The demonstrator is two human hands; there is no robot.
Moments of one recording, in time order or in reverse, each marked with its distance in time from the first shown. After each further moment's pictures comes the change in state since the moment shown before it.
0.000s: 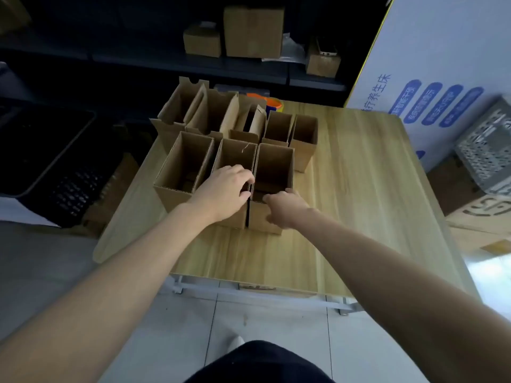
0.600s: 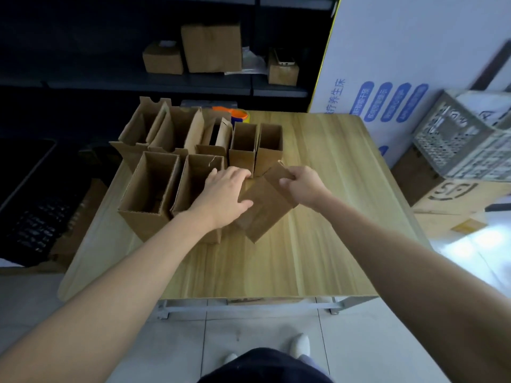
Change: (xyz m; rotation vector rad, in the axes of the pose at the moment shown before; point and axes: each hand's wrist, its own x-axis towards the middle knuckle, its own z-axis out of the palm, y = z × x) left_hand 0.038 0.043 0.018 -0.013 0.017 0.007; right_hand -0.035 0.091 -0.035 1.000 0.321 0.337
